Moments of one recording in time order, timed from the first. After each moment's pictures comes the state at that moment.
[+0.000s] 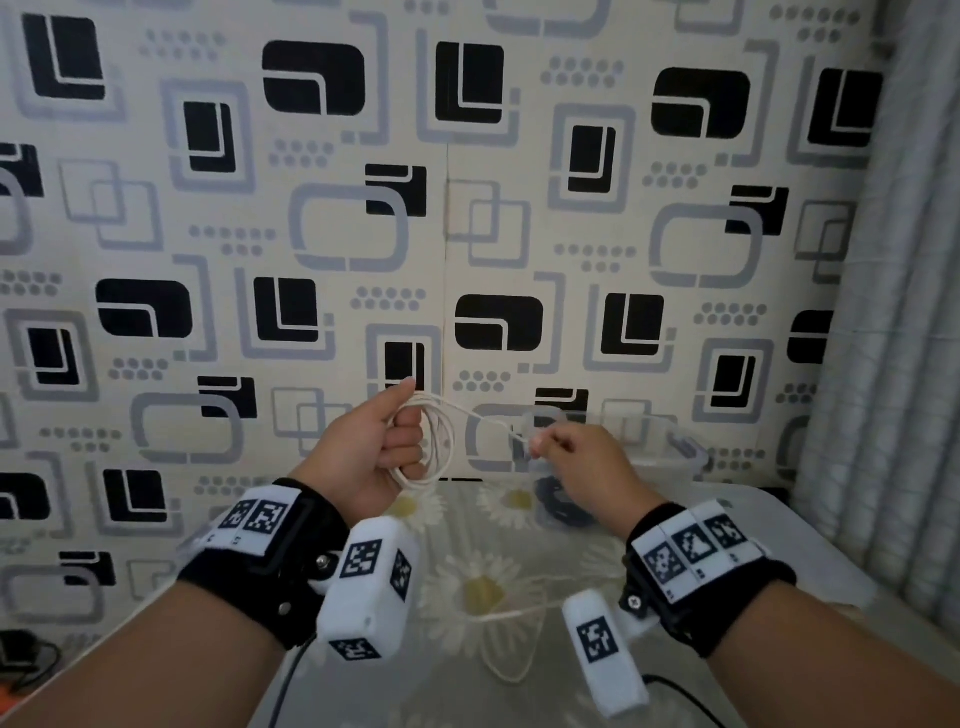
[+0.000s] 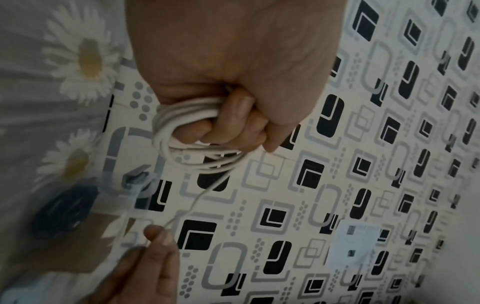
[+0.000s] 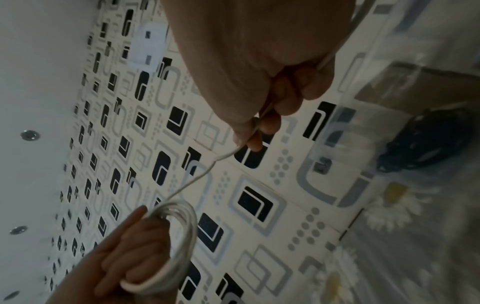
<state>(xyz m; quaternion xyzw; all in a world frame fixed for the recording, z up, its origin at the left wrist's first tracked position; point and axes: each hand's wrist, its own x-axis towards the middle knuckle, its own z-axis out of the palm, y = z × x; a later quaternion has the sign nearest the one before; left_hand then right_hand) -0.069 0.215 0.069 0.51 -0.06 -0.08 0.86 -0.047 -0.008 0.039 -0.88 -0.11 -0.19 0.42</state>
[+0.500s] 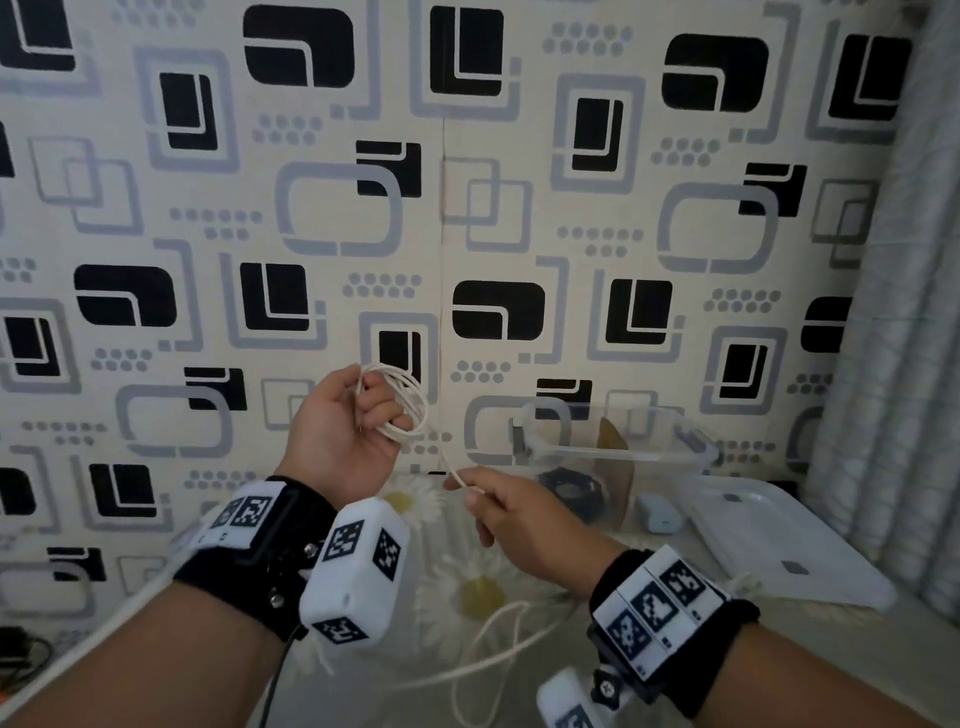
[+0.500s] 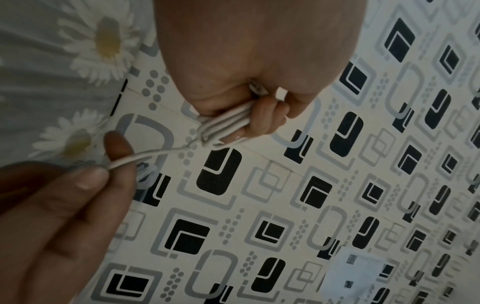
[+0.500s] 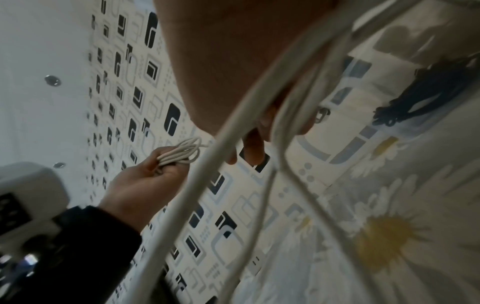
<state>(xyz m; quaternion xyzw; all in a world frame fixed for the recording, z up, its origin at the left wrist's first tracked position) -0.043 0.222 0.062 0.30 -0.12 -0.02 0.95 -0.053 0.032 -0.001 -0.88 -0.25 -0.05 0.39</state>
